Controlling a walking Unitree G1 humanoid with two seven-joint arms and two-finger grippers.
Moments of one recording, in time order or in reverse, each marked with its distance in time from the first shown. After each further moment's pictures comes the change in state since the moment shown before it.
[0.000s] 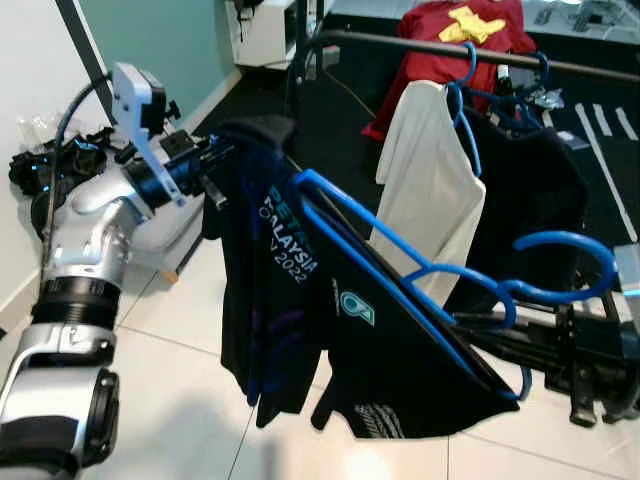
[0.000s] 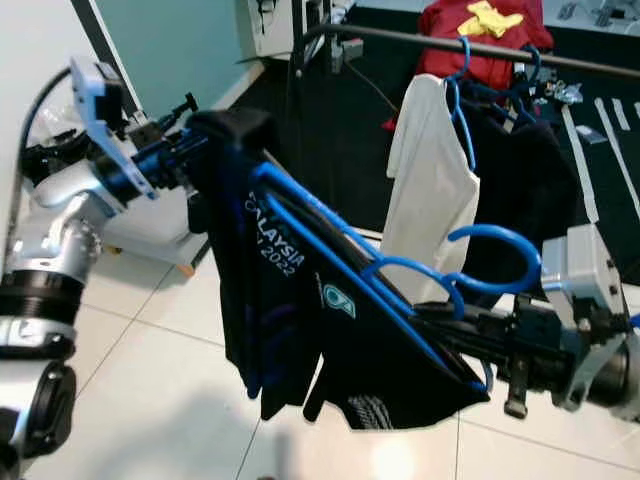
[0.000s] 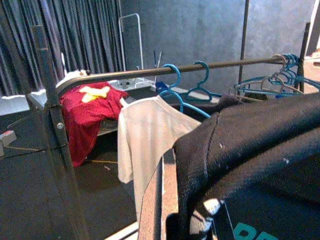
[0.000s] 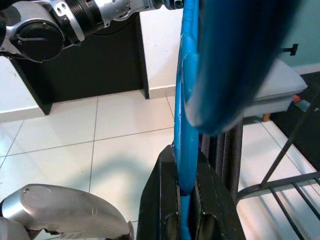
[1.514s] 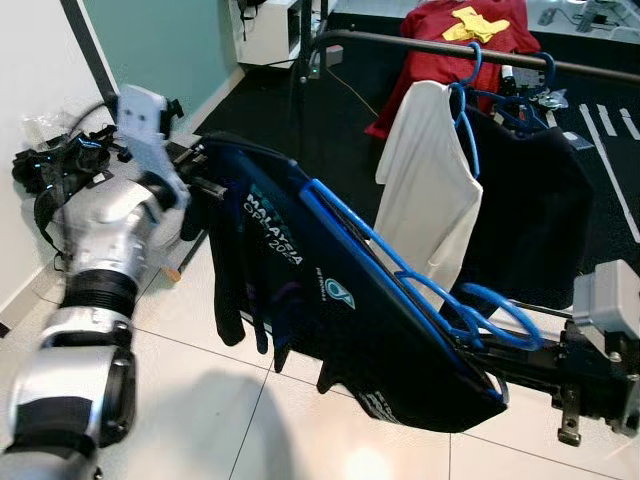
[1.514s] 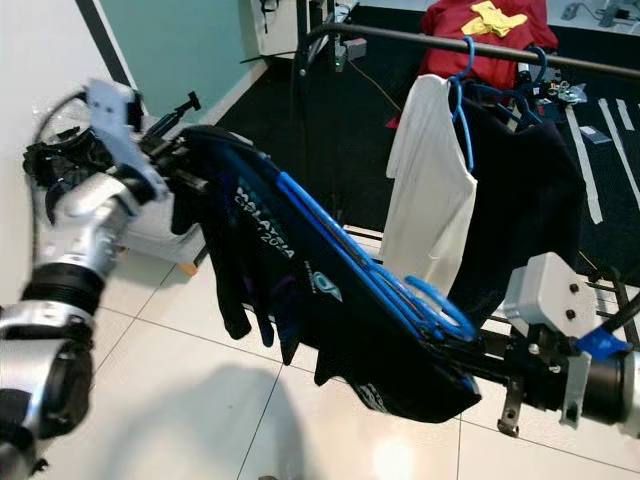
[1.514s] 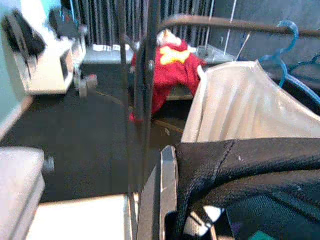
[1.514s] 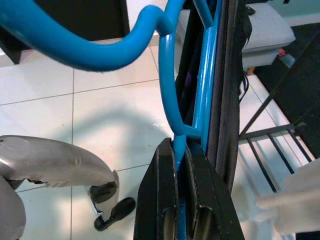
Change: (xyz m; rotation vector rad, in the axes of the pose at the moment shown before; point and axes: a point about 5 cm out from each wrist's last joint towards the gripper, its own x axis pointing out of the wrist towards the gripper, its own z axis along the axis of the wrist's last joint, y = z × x) left arm -0.002 0.016 -0.044 -0.037 0.130 0.387; right arm -0.005 0.004 -0.013 -0.044 0.181 -0.053
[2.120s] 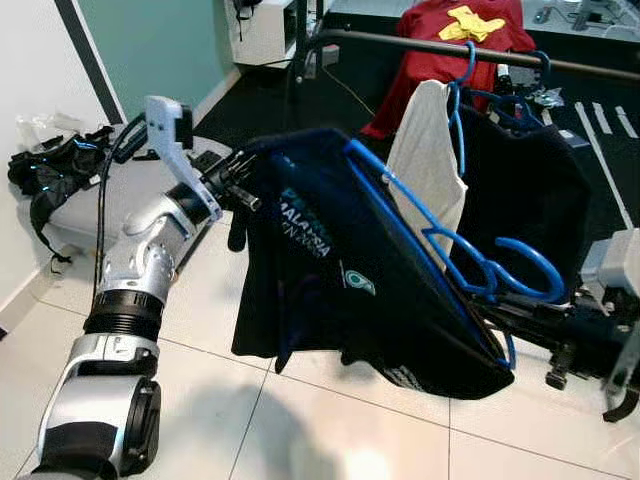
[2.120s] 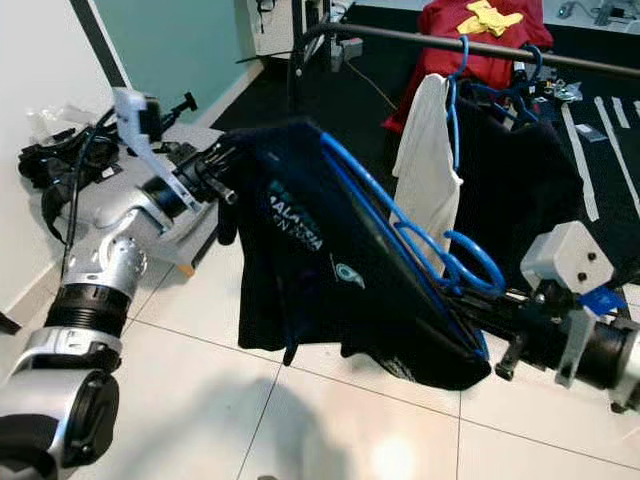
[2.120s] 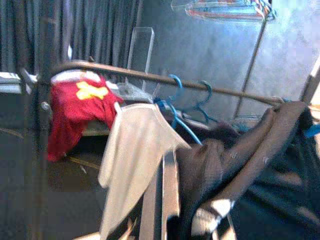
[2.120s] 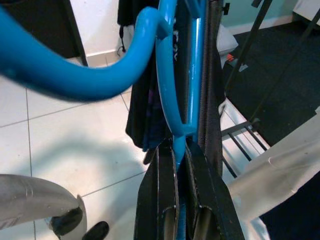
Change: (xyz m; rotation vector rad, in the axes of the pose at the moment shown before) left arm -0.001 -0.043 0.021 -0.229 -0.182 -0.352; right arm 0.003 -0.028 -0.006 0.025 -0.077 -0.202
